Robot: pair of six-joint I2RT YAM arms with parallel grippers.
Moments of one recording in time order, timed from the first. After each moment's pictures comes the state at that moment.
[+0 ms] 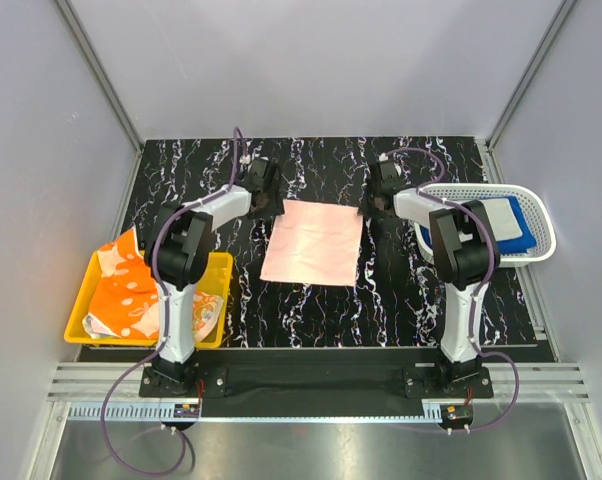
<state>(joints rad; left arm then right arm) -0.38 2.12 1.52 -0.37 -0.14 -0.48 0.30 2.05 1.35 -0.19 0.04 0.57</state>
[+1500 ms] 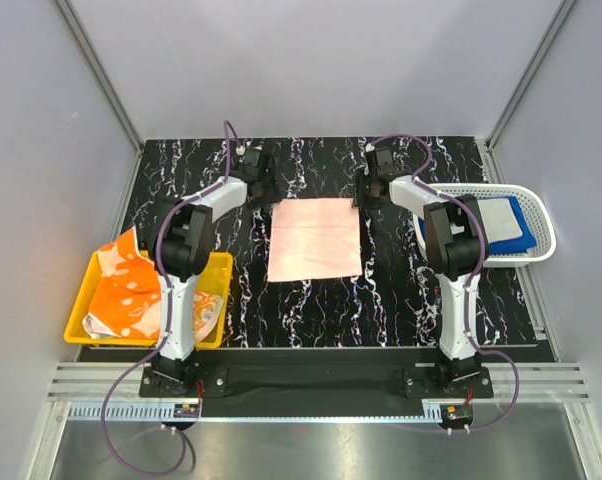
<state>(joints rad) -0.33 2.20 1.64 -0.35 -0.07 -0.53 0.29 2.19 1.60 -0.32 -0.04 0.35</state>
